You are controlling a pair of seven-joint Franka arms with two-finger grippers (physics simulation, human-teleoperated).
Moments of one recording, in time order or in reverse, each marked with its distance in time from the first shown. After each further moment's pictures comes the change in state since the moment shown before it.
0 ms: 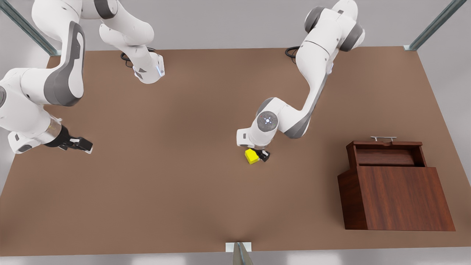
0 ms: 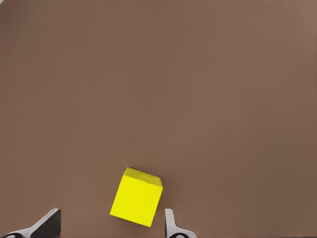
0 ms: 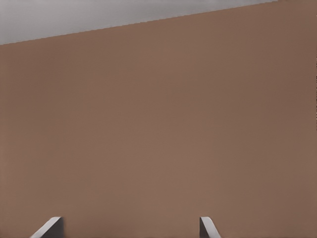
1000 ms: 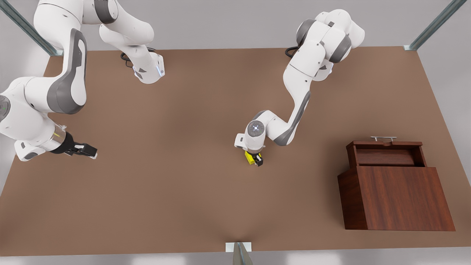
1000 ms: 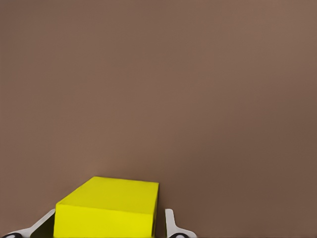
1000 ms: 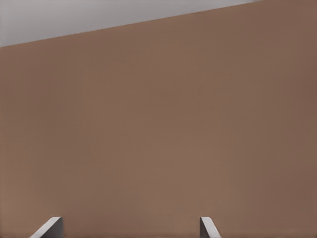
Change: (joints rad) left arm -0.040 0.145 0.005 -0.184 0.161 0.307 0.048; right arm 0.003 0.046 0.002 0.022 0.028 0.011 0.009
